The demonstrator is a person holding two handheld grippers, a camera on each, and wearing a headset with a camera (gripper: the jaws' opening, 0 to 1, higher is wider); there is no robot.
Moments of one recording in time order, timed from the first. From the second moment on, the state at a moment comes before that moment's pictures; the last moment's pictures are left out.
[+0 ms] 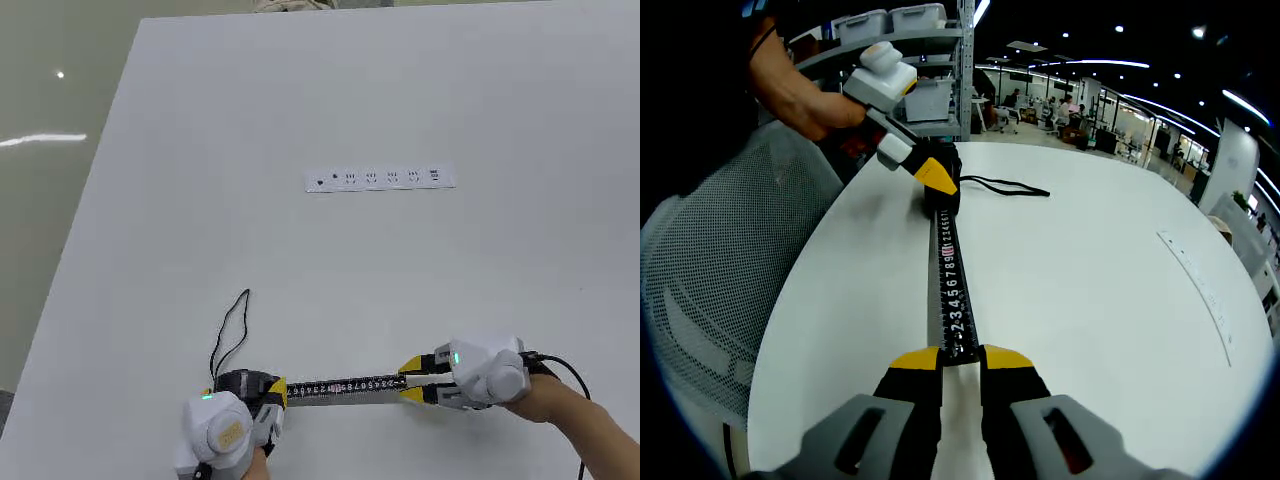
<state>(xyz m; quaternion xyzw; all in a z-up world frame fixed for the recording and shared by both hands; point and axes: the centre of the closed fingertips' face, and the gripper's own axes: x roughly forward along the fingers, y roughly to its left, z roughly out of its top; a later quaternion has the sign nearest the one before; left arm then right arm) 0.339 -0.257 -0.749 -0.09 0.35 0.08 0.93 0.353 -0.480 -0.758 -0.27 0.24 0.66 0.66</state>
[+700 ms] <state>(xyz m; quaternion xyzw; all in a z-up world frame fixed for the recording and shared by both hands) 0.339 -0.256 -0.750 -0.10 0.35 0.08 0.93 0.352 -0.469 -0.756 -0.27 0.24 0.66 0.65</state>
